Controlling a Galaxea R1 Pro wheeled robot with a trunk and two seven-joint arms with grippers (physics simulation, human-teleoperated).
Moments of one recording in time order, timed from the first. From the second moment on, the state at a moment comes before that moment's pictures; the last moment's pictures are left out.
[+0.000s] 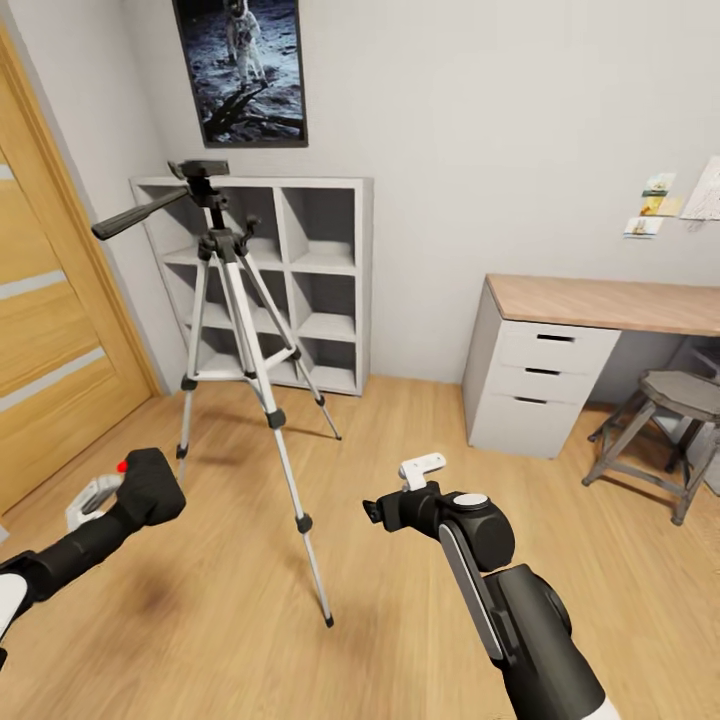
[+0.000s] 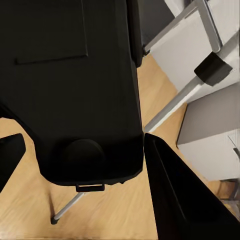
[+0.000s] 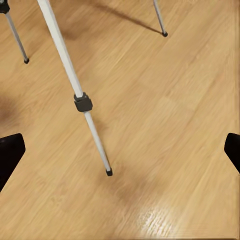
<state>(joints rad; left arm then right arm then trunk) -0.22 0.36 0.25 -1.53 1.14 0.66 0.13 -0.45 0.12 0.30 -1.61 0.00 1.04 0.10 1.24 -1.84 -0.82</state>
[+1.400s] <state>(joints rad) -0.25 0.28 0.29 -1.39 1.01 0.70 0.18 -0.45 0.12 0.30 -1.61 0.00 1.04 0.10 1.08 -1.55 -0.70</state>
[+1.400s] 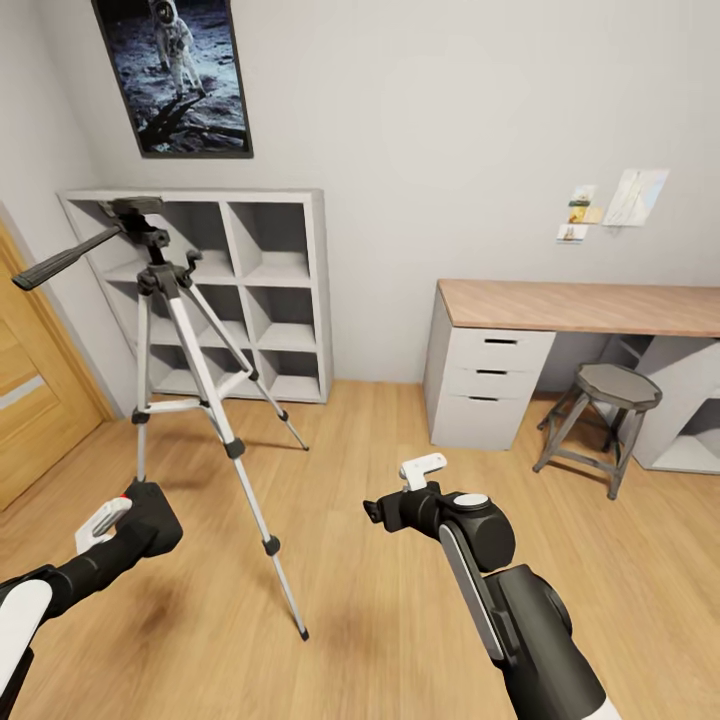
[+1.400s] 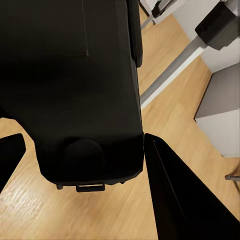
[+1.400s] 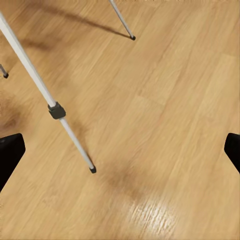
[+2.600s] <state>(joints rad) -0.25 0.28 0.29 -1.37 1.01 0.70 0.18 -0.45 0.12 0.31 -1.61 0.00 1.04 0.11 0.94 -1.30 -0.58</state>
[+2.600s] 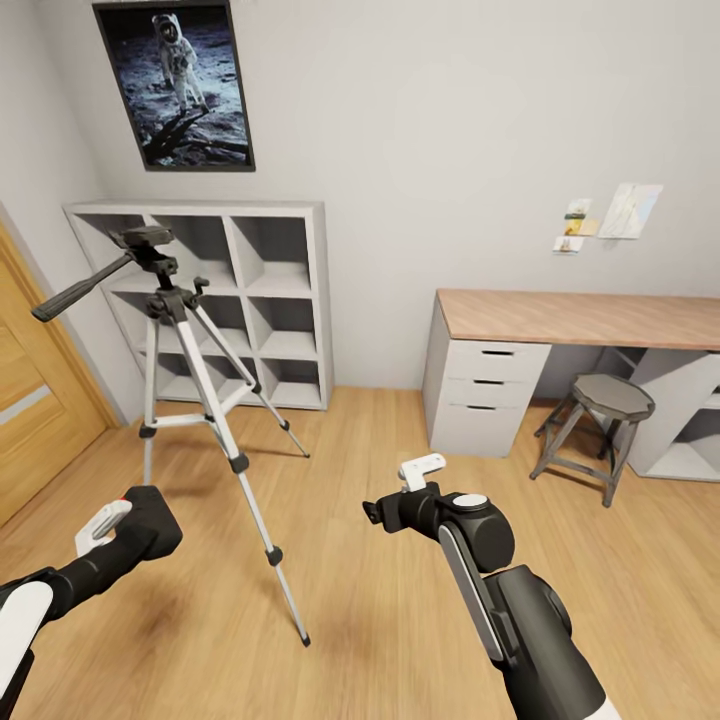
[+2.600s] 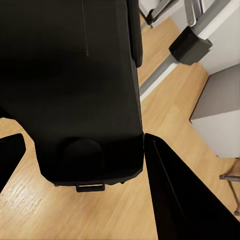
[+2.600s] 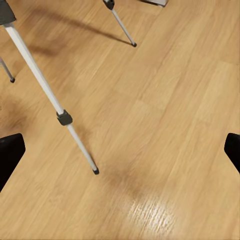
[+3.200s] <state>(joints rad) -0.25 0.28 0.28 -1.41 1.01 0.70 0.17 -0.45 0.12 0.32 -1.61 0.00 1.04 0.10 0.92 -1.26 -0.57</state>
